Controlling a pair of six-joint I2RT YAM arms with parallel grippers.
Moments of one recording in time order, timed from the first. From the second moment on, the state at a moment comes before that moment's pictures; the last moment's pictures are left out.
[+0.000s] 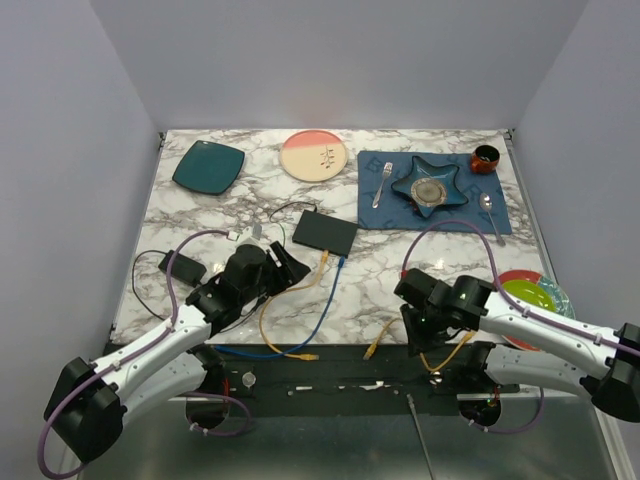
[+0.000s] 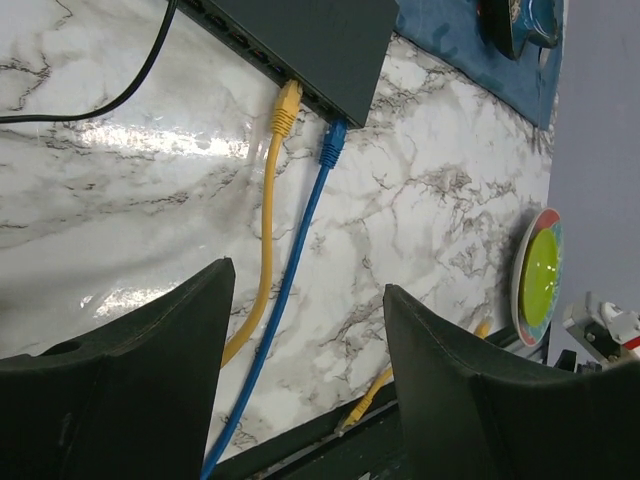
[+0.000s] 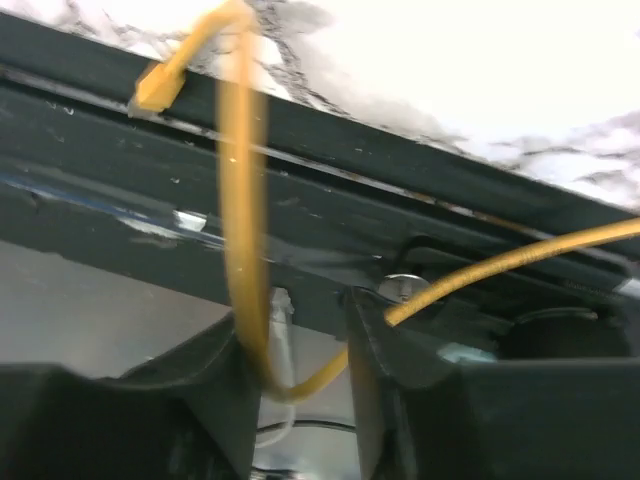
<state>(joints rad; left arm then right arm) -0.67 0.88 0.45 -0.11 -0.05 -1.02 0.97 0.99 0.69 -1.08 -0.07 0.73</state>
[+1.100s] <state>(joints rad) -0.68 0.82 0.44 -0.11 -0.04 -1.03 0.48 1.20 1.02 -0.93 0.44 0.54</state>
